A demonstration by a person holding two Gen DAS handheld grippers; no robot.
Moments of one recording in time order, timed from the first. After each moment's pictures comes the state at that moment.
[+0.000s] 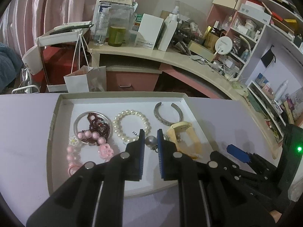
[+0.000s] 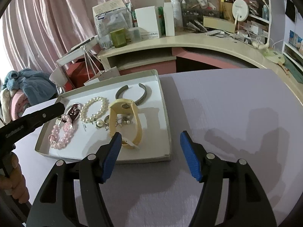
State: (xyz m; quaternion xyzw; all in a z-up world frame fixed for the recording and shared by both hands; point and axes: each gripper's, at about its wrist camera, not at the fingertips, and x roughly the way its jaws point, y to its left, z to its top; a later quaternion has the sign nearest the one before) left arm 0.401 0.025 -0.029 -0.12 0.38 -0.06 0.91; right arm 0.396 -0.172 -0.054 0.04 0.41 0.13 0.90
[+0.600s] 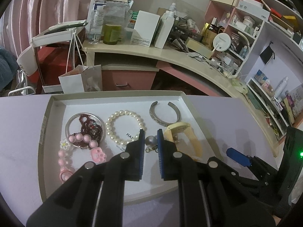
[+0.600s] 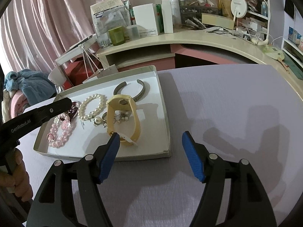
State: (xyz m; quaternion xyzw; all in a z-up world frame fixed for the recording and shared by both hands) left arm 0.411 0.018 -0.033 -0.12 0.39 -0.07 0.91; right arm 0.394 -0.173 -0.059 0.04 0.41 0.13 0.90
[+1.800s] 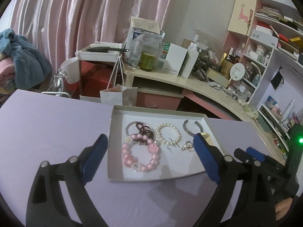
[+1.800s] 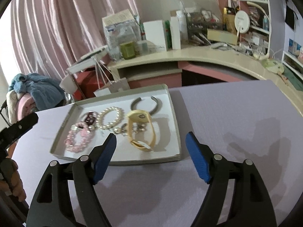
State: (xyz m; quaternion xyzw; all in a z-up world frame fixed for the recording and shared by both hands) left arm 0.310 0.083 0.012 -0.14 0.30 0.03 0.94; right arm 0.361 -0.163 -0.014 0.04 0.36 0.16 0.92
